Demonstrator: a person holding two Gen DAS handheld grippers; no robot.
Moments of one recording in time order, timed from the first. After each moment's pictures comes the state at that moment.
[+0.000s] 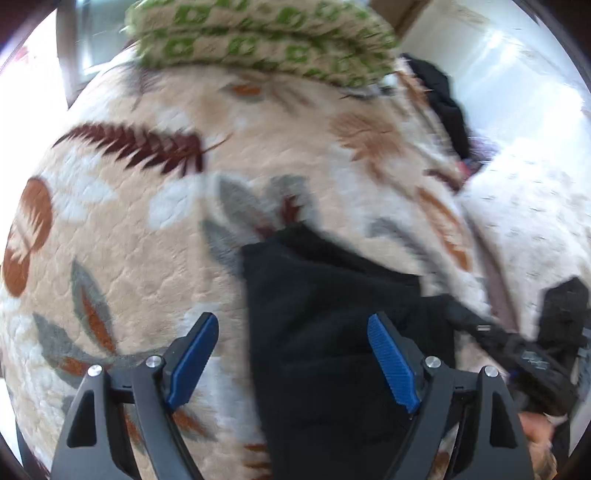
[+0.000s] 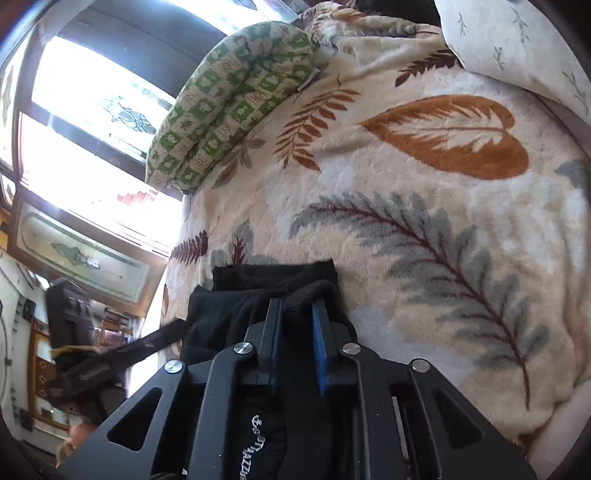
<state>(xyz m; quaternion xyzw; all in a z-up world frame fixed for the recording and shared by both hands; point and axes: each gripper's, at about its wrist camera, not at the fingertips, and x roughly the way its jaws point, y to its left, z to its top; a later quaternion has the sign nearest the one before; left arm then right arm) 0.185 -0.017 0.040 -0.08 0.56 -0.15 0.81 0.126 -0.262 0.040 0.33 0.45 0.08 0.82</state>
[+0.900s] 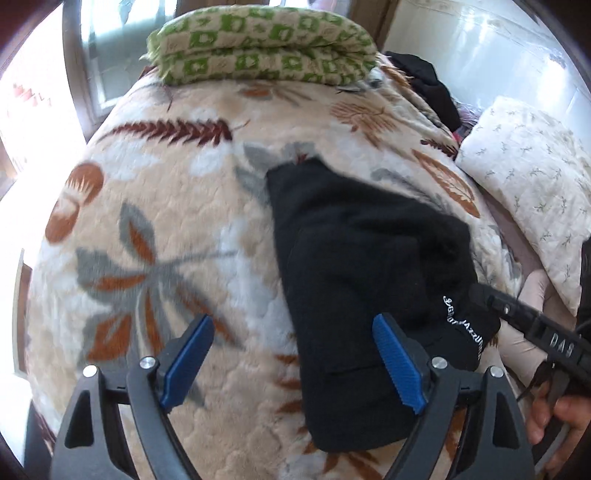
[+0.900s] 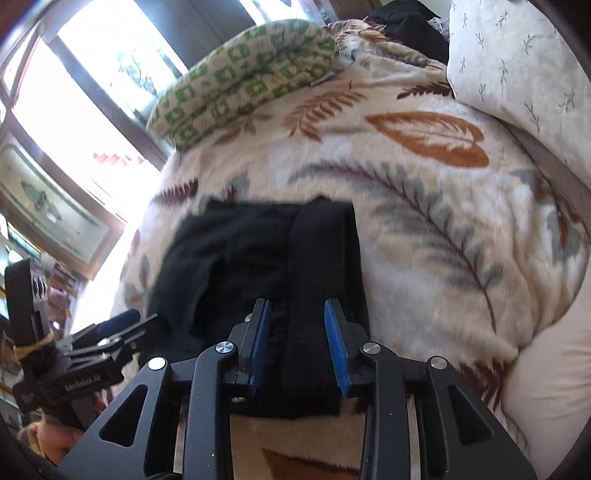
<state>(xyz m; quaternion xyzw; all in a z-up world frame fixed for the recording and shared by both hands) 0.097 -0.002 0.032 -0.03 0.50 -0.14 0.85 0.058 -0.209 0.050 0.19 0.48 0.03 0.86</state>
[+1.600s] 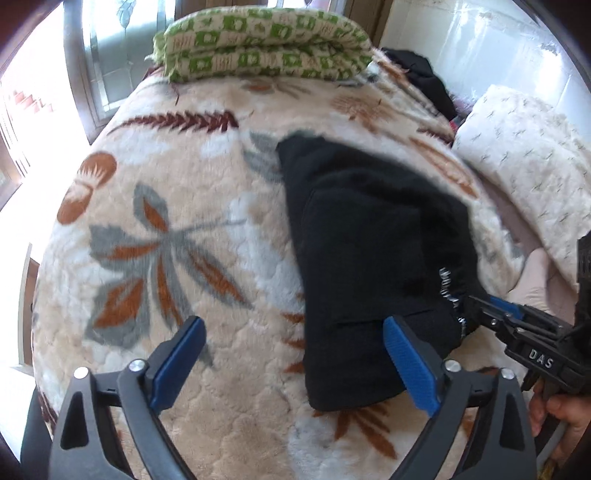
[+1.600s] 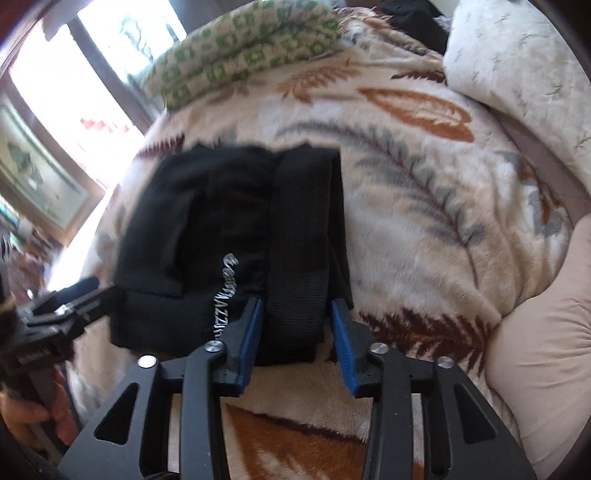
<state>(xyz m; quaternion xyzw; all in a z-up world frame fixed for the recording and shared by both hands) 0.067 0.003 0.026 0.00 0.50 -0.14 0.86 0.032 -0.196 0.031 0.12 0.51 0.02 0.85</state>
